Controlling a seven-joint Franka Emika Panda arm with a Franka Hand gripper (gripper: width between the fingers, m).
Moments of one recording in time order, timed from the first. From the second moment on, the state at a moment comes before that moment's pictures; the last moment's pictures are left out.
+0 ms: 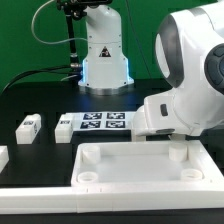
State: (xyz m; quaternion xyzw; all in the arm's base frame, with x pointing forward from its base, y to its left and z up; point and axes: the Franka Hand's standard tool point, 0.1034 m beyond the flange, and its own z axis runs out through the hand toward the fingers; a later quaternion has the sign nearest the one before) arm 0.448 0.138 0.007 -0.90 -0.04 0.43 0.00
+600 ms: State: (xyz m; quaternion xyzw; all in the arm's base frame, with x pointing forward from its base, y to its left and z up) arm 0.465 0.134 0.042 -0.90 -0.03 0.44 0.02
